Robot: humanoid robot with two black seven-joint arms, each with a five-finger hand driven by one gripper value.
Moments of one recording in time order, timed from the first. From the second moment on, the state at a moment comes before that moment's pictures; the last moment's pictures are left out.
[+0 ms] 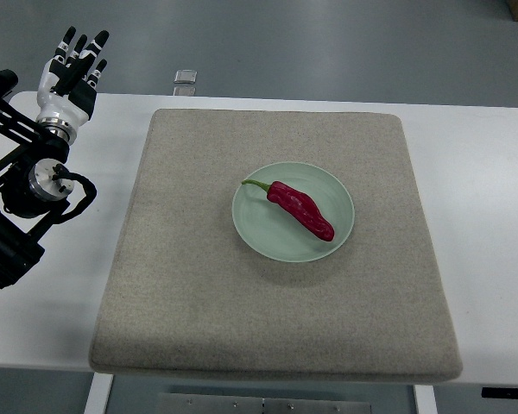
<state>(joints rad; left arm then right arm) -0.69 0.35 -0.93 -0.94 0.01 0.17 -0.39 0.05 0.00 0.02 0.11 -0.12 0.03 0.06</state>
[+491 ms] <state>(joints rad) -0.69 0.35 -0.94 -0.94 0.01 0.15 -0.39 0.06 0.00 0.02 0.11 -0.12 0.03 0.06</state>
